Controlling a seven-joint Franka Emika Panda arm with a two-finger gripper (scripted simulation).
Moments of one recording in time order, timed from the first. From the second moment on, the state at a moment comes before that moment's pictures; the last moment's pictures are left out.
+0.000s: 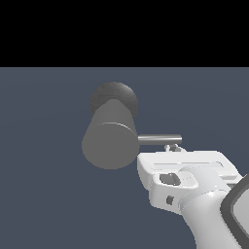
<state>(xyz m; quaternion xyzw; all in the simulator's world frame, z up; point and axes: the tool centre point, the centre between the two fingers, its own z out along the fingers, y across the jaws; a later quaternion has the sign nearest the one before) -0.125 -0.127 0.093 -0.01 0.71 0.02 0.71</state>
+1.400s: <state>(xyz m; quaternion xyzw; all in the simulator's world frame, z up) -0.128 -0.129 0.150 -0.01 0.72 0.02 0.69</state>
